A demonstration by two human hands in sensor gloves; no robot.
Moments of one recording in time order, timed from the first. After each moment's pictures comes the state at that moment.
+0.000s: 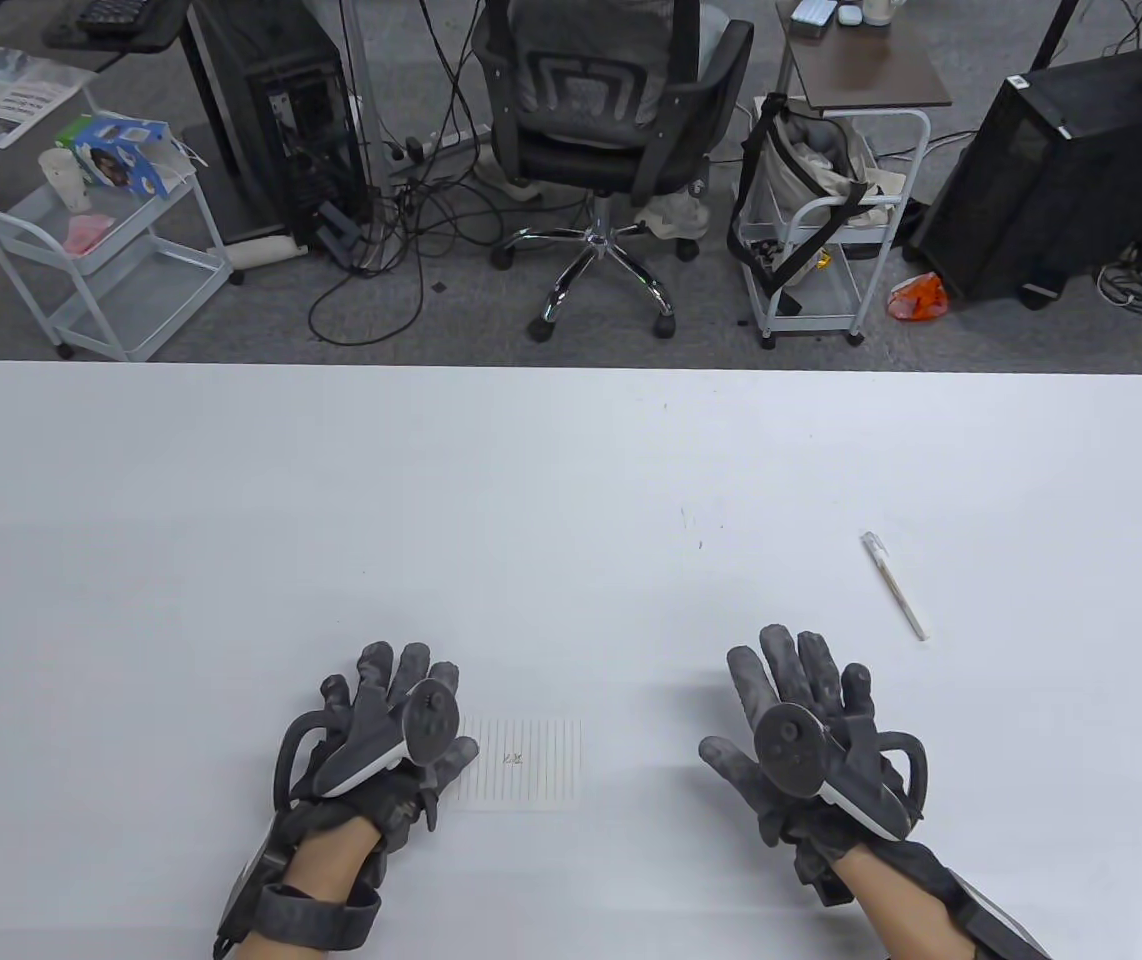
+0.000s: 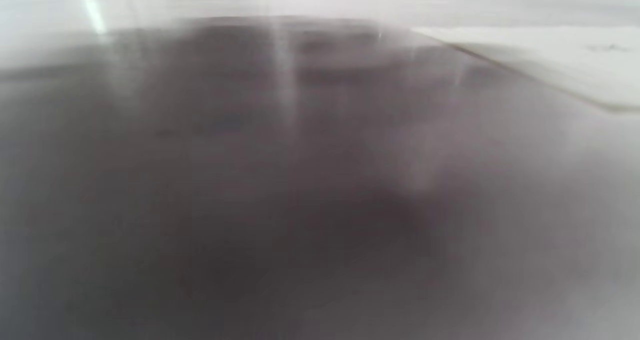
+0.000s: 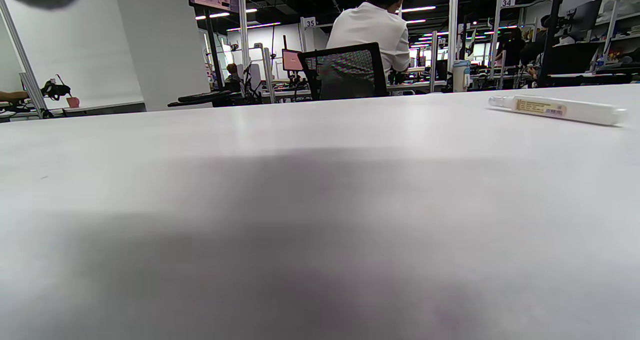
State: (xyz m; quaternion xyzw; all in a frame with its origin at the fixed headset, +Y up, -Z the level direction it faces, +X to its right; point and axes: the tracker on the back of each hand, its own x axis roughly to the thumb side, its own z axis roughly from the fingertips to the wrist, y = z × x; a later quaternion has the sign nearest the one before) left_hand -0.180 -0.772 -0.282 -0.16 -0.07 -0.01 0.98; right_hand 0.189 -0.729 -0.260 0.07 0.00 1.00 0.05
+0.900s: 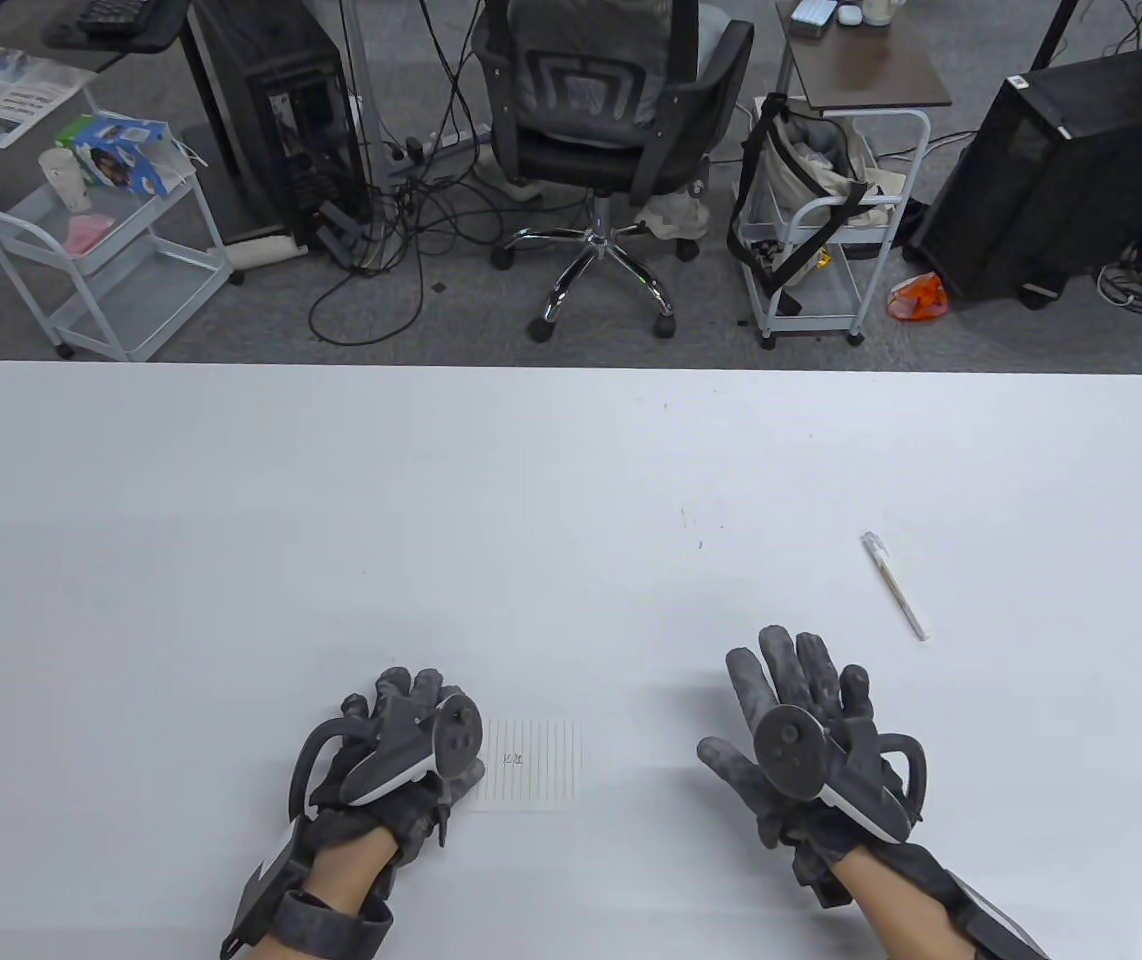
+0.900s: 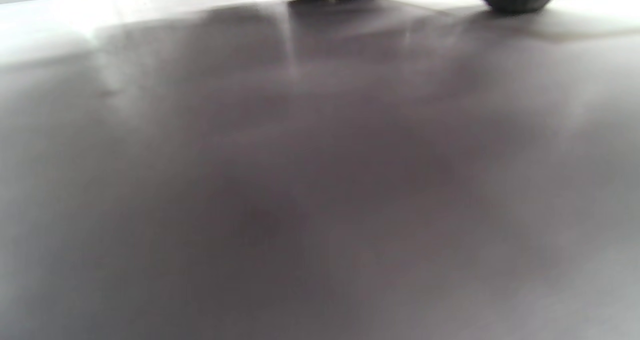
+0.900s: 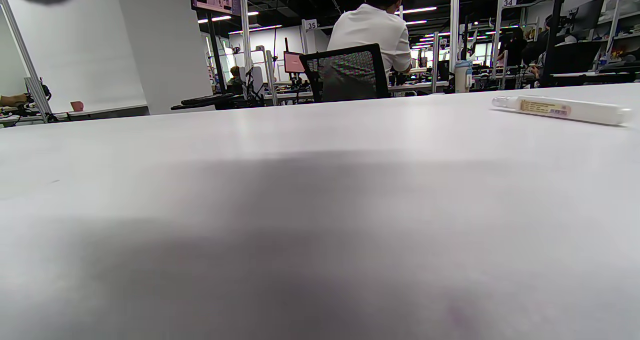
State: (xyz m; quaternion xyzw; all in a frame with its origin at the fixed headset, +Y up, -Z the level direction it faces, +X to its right) left_hand -0.163 -0.776 -0.274 -0.16 -0.08 -0.05 0.98; right_hand 0.188 -0.730 -0.259 0.07 -0.01 1.00 0.06
